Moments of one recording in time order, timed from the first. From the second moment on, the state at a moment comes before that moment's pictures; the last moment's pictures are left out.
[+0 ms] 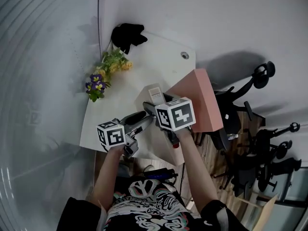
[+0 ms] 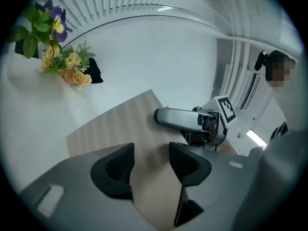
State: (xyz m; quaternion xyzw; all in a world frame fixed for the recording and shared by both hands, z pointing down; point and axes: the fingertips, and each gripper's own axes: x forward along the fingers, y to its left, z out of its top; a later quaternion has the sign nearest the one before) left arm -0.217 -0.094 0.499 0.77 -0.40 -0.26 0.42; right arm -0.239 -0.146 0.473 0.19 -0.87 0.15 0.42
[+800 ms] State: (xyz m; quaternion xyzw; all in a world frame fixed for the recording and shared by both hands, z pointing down) left arm -0.222 -0.088 0.504 0.76 -0.36 -0.30 0.45; right arm -0.246 -0.139 0.478 0.19 -0.87 0.15 0.43
